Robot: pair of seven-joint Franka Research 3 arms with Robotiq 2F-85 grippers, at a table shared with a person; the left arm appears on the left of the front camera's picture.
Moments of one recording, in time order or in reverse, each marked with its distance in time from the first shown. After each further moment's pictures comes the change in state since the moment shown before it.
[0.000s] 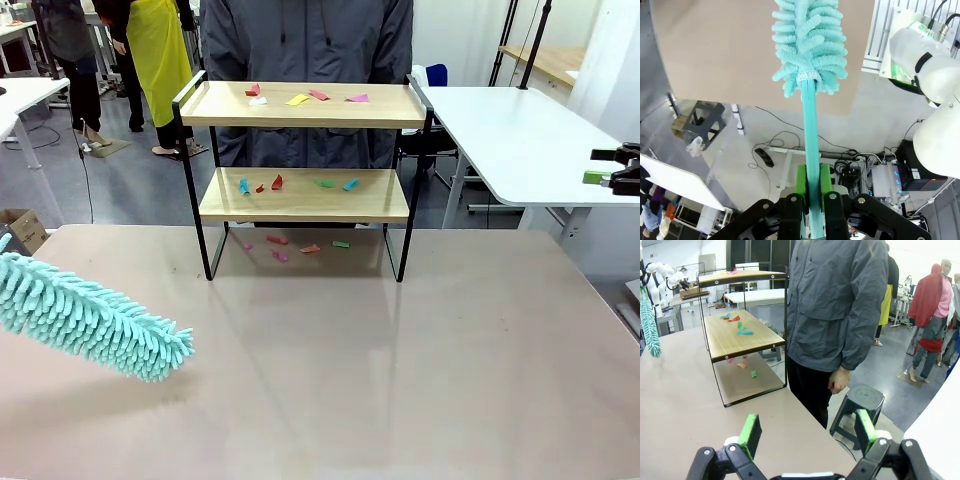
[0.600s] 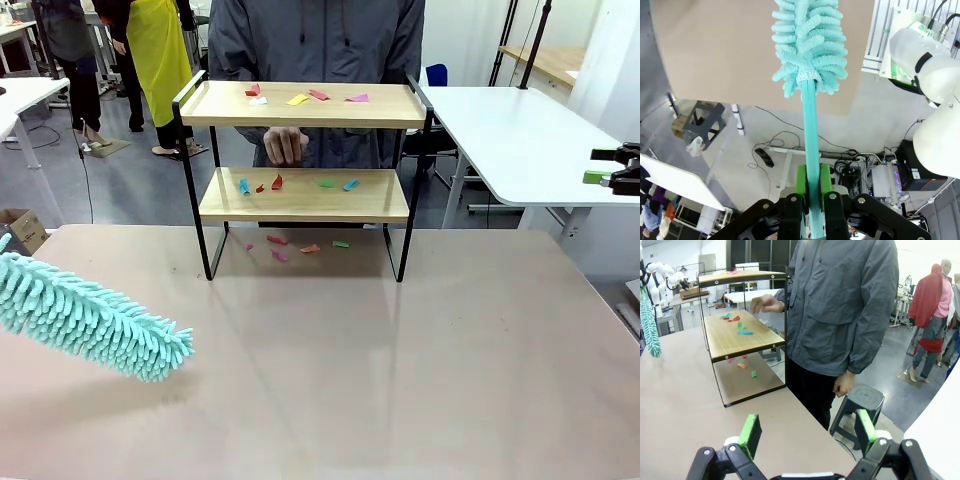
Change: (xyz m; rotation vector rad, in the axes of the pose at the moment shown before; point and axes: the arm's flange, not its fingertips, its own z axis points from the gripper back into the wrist) left arm 0.000 0.000 0.000 0.000 0.000 0.000; right arm 0.000 0.000 0.000 0.000 0.000 0.000
